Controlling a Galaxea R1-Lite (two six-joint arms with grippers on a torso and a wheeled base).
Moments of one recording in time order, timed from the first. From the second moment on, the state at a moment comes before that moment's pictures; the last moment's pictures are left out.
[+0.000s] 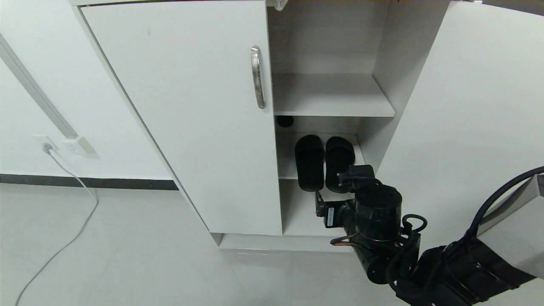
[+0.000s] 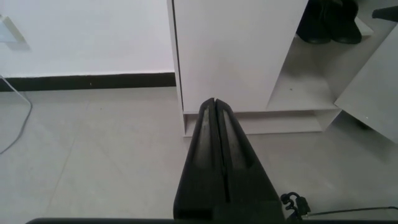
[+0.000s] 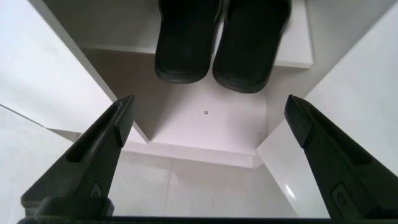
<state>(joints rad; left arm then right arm) 0.00 0.00 0.00 0.00 -0.04 0.02 0.83 2.02 -0.79 -1.09 -0.71 0.13</state>
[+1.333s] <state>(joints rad) 0.00 0.00 0.00 0.00 -0.03 0.02 0.81 1.96 -0.69 -1.10 -0.69 0.11</state>
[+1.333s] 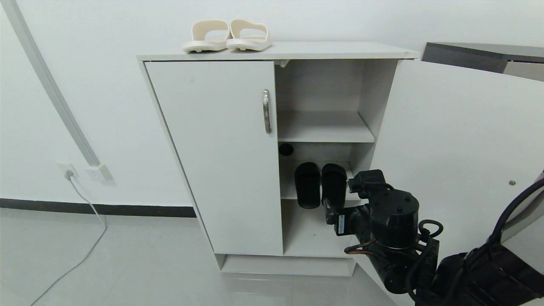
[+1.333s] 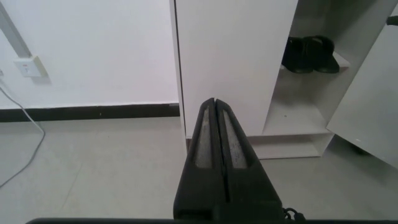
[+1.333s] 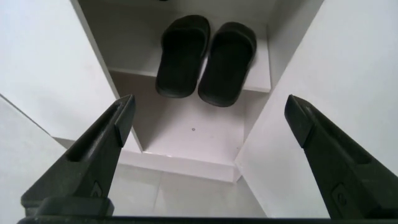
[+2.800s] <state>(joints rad) 0.00 0.00 0.00 0.00 -0.03 0.02 0.81 1.97 -0.67 -1.10 -0.68 0.10</state>
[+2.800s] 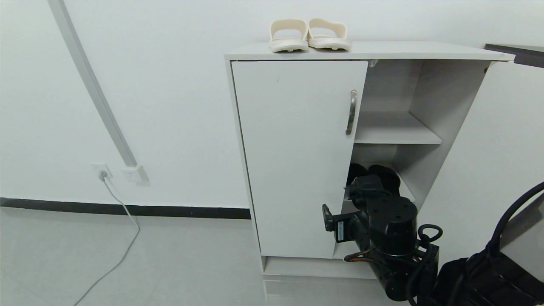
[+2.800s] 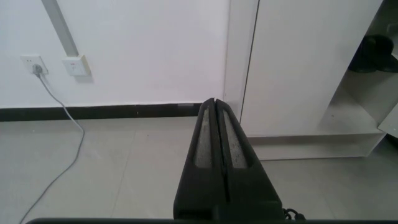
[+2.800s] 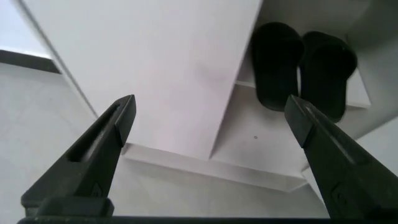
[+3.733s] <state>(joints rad) 0.00 0.00 0.00 0.00 -0.03 0.02 0.81 1.97 -0.67 -1.10 -0.67 0.10</state>
